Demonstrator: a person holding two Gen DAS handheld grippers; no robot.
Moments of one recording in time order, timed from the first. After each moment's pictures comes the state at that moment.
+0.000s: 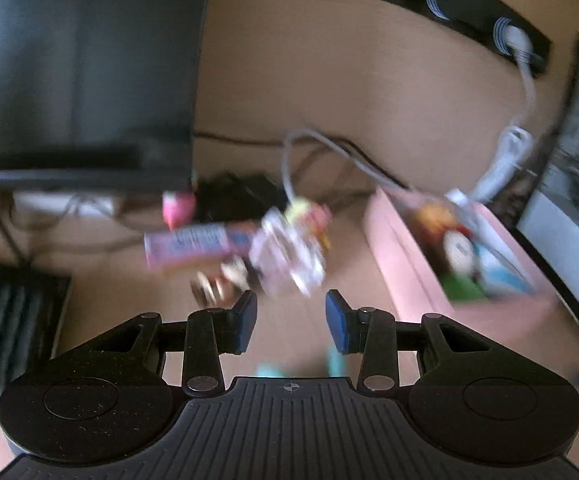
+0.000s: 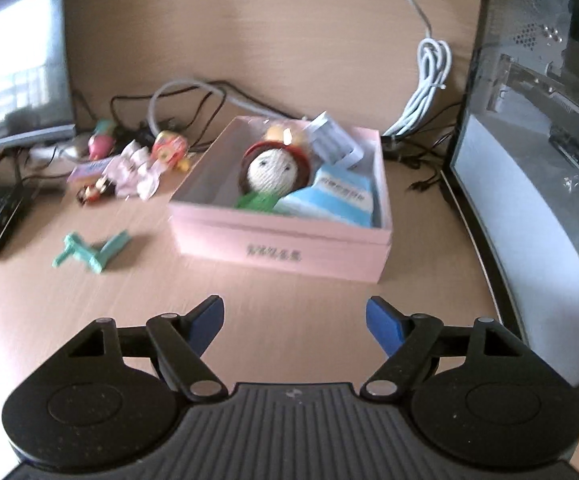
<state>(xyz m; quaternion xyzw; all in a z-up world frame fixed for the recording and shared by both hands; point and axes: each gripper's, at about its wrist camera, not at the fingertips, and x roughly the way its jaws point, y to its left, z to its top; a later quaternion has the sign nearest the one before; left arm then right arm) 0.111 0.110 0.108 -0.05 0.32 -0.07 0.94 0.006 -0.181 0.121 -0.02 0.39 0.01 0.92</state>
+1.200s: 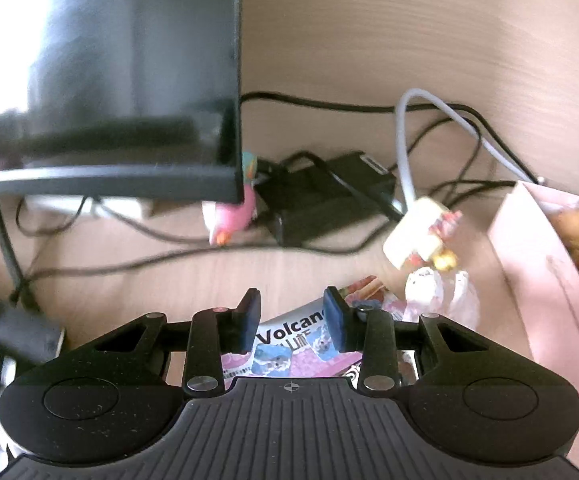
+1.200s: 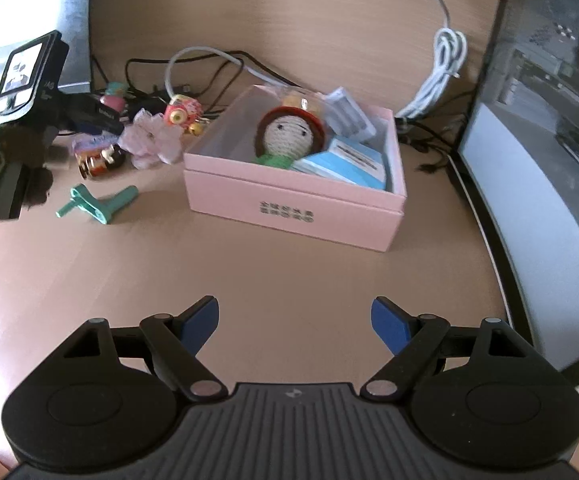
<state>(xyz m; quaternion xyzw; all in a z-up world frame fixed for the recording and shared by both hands) 0.201 0.118 0.046 -0.03 0.37 0.02 0.93 -0.007 -0.166 0.103 -0.05 0.40 0.02 0.91</state>
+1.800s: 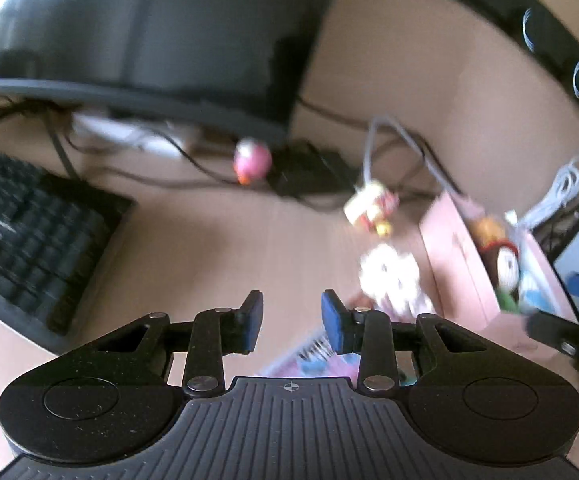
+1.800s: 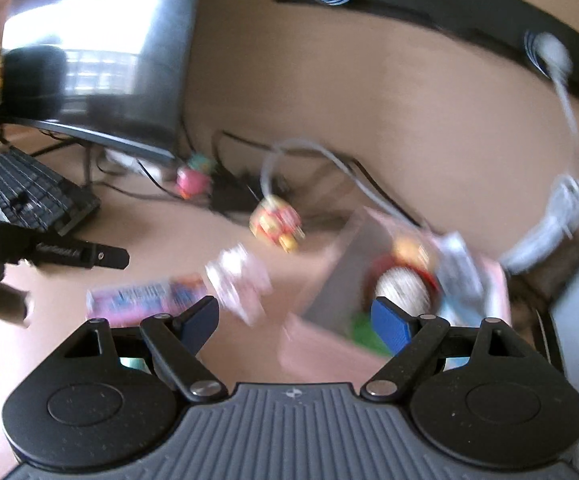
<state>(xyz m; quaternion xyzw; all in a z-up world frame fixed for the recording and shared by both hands) 0.079 0.166 0.079 -0.14 0.34 -0.01 0.93 0.075 -0.077 0.132 -0.12 0.29 0.15 0.94</state>
